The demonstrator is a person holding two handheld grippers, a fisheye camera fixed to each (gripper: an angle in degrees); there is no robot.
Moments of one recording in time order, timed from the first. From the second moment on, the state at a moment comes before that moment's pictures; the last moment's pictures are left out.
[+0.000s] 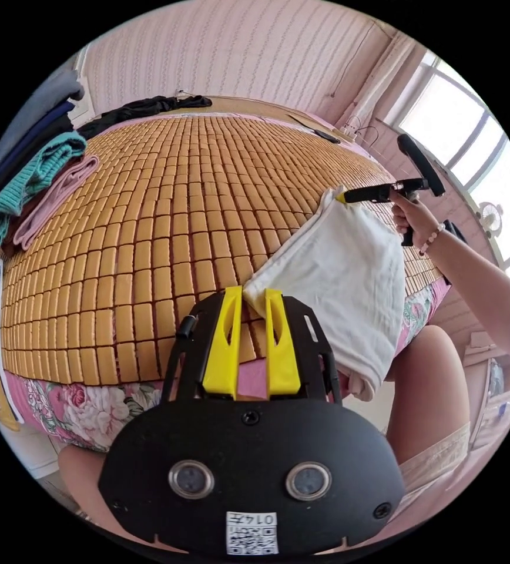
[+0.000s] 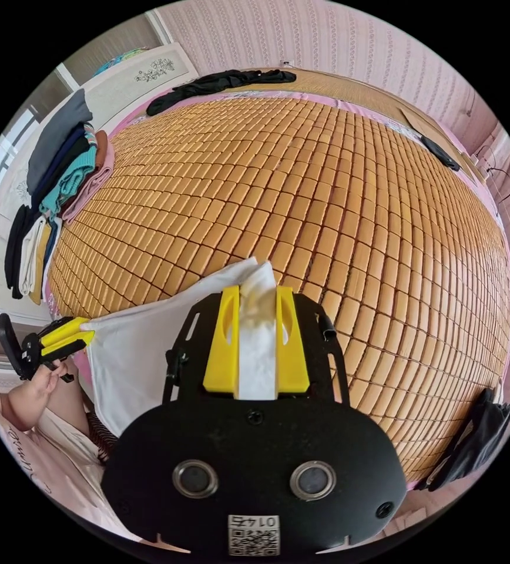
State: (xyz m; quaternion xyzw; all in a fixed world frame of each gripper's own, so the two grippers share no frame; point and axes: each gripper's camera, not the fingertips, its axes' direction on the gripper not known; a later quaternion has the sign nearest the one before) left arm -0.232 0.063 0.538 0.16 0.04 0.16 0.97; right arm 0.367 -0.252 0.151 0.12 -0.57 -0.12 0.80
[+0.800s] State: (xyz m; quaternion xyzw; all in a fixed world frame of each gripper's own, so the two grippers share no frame) left arm -0.035 0.185 0.338 0.31 0.22 0.49 0.78; right arm 0.633 0.089 0.208 0.29 -0.62 0.27 0.68
